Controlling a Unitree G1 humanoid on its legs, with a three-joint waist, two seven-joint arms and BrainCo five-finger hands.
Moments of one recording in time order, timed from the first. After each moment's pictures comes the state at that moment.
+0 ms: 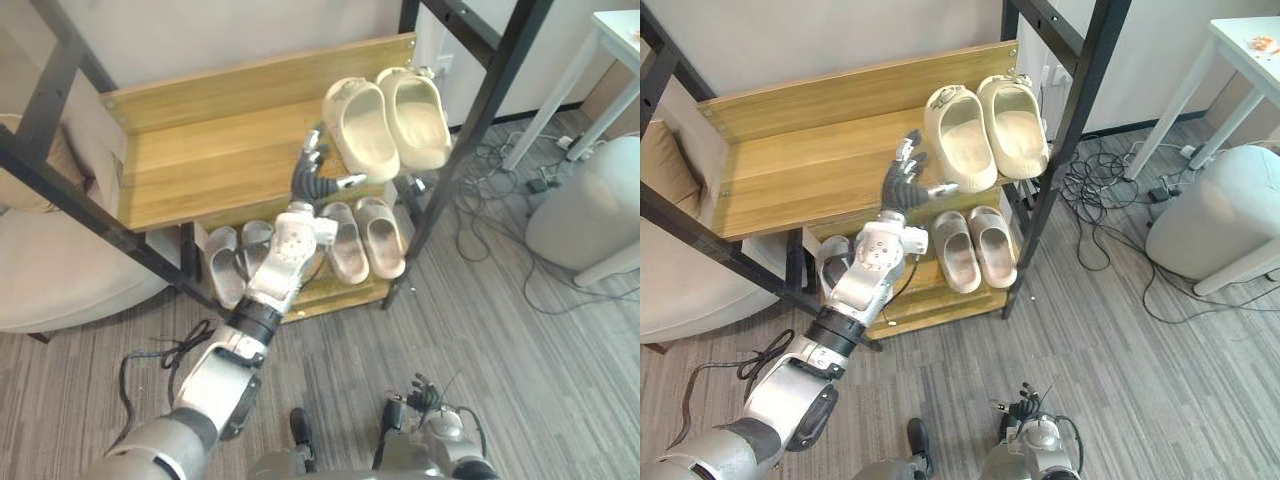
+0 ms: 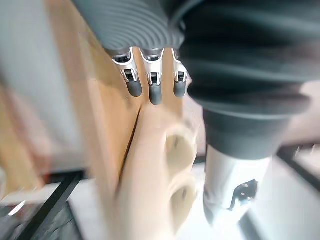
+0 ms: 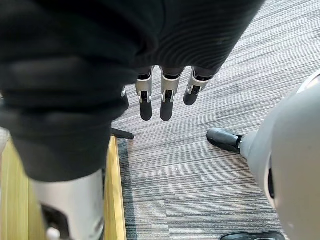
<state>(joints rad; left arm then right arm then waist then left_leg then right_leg) -0.72 0.10 -0.23 0.36 -0.16 -0.06 0.32 -0.06 -0.07 0.01 0.97 0.00 -0.02 -0.16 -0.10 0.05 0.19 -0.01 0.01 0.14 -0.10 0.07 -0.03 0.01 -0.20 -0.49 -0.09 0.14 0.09</state>
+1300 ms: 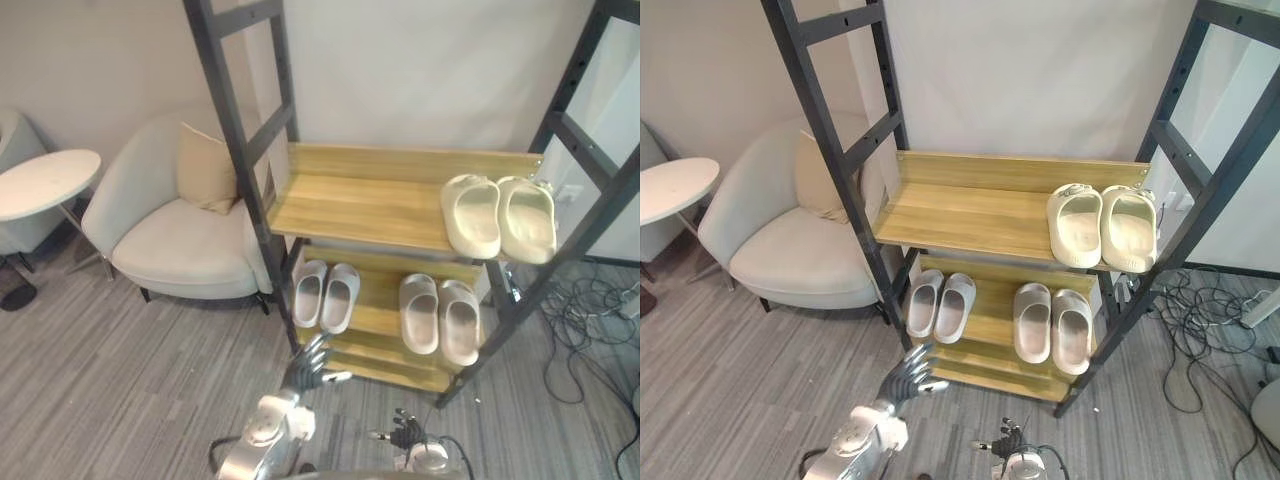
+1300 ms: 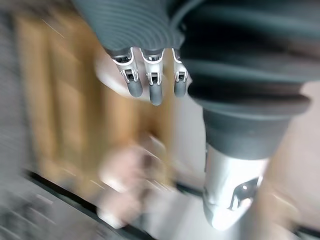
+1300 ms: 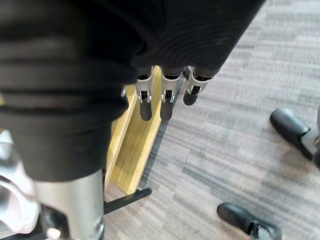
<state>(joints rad) 0.17 0.12 -0.36 0.42 -0.18 -0.06 0.02 0.03 -0.04 0.16 1.01 -0.01 -0.03 -0.15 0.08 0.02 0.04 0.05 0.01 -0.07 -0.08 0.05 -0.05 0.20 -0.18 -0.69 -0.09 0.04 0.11</state>
